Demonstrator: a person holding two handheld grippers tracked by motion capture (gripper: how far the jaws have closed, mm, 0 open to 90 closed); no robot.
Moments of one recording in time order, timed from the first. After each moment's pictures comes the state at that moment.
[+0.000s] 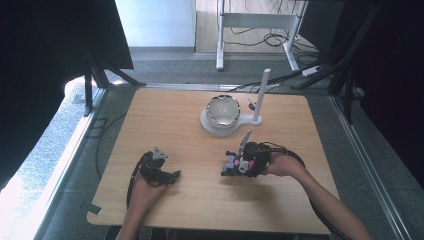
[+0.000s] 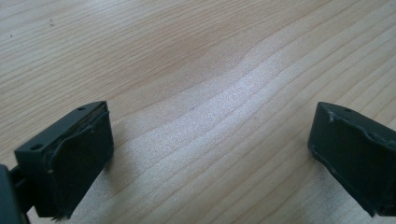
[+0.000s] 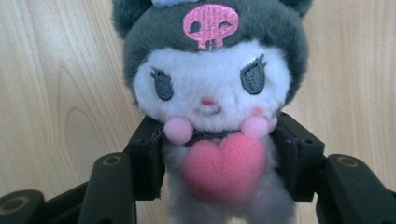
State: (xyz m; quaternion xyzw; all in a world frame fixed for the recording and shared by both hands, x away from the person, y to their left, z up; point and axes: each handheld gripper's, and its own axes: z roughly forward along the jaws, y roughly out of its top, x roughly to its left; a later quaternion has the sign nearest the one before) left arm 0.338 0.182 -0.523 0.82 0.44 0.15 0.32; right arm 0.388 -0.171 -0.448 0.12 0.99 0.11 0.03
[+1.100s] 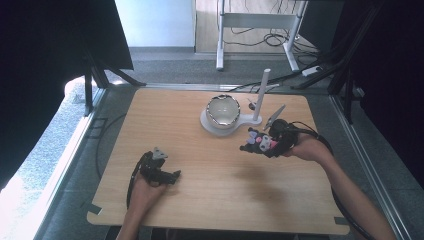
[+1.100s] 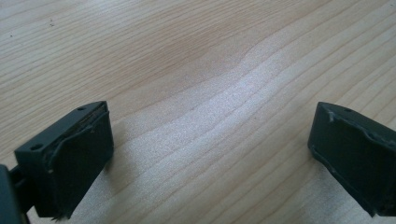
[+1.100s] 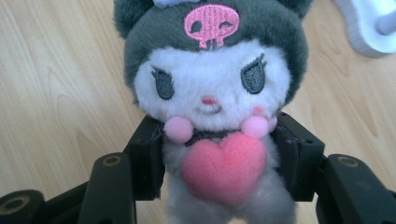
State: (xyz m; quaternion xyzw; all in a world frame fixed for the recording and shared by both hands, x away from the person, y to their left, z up) left arm 0.338 0.182 -0.523 0.82 0.44 0.15 0.32; right arm 0.413 -0.238 -0.379 0.22 0.96 0.16 0.05
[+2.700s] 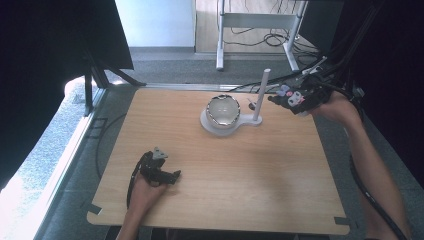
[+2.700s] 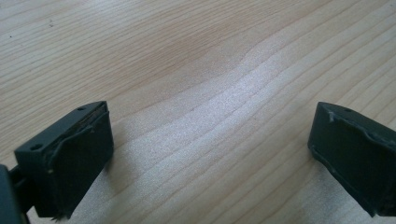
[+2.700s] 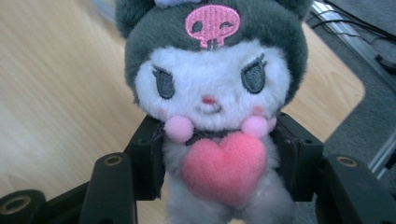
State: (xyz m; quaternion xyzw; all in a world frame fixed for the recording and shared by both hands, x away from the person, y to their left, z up) left arm 0.338 0.182 -0.523 0.82 0.44 0.15 0.32; right arm 0.484 -0.308 -0.285 0.36 0.91 0.18 0.14
